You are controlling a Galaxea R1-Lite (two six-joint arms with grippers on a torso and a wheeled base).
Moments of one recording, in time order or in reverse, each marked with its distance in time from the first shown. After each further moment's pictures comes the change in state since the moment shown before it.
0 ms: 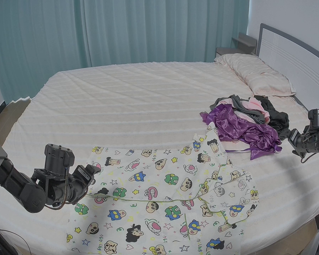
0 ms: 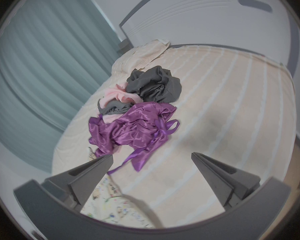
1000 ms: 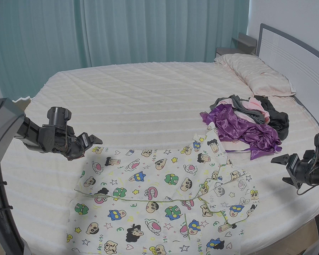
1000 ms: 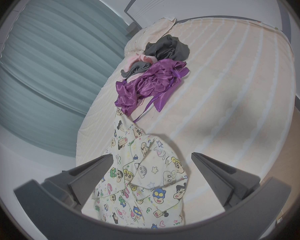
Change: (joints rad) left arm 0.283 0.335 -0.723 0.418 -0.371 0.601; right arm 0.180 -0.369 0.507 -0.120 0.112 0.187
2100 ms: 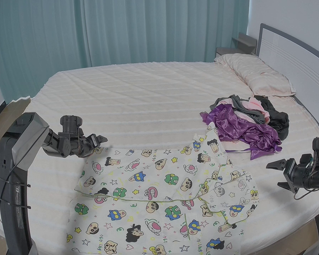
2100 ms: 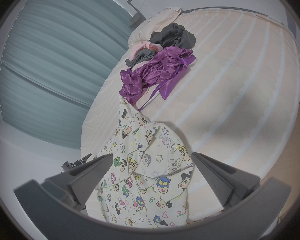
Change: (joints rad) left arm 0.013 0.324 -0.273 -0.168 0.047 0.031; right arm 0.040 -0.011 0.036 -0.004 0.060 0.004
